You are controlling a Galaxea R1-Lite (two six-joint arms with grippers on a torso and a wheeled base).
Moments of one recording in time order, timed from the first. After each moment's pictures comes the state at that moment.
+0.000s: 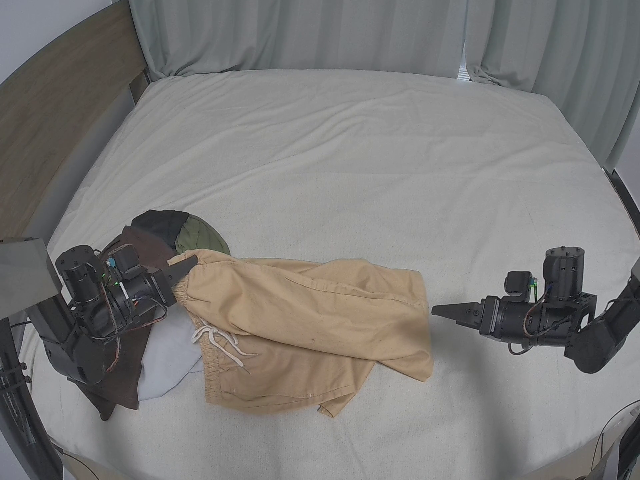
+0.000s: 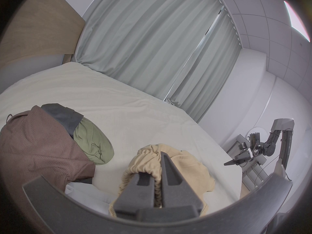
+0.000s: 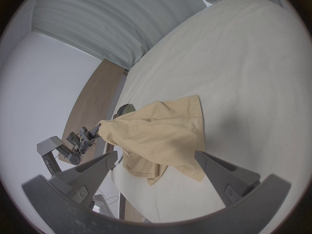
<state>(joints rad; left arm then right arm) -0.01 2.11 -0.51 -1.55 -0.60 -0.34 0.24 1.88 -0.48 -0.91 0.53 0.53</state>
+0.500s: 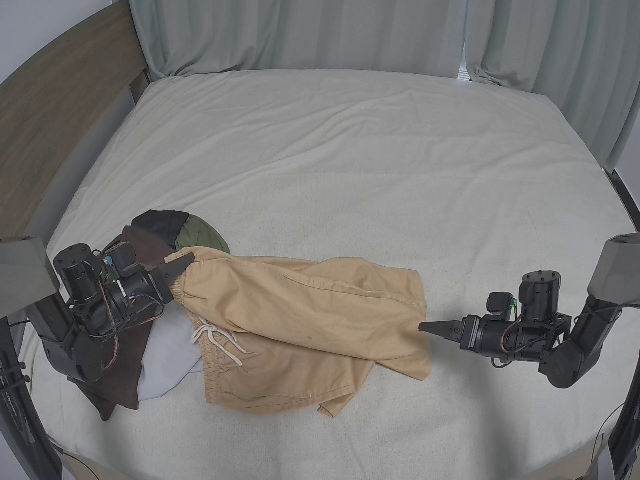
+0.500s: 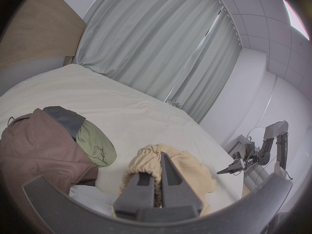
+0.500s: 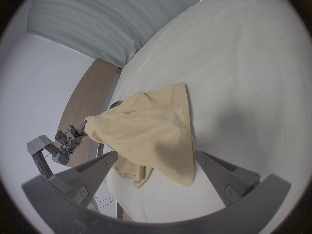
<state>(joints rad) 0.00 2.10 -0.52 -1.55 -0.60 -0.34 0.25 2.10 -0.46 -1.14 0.50 0.55</state>
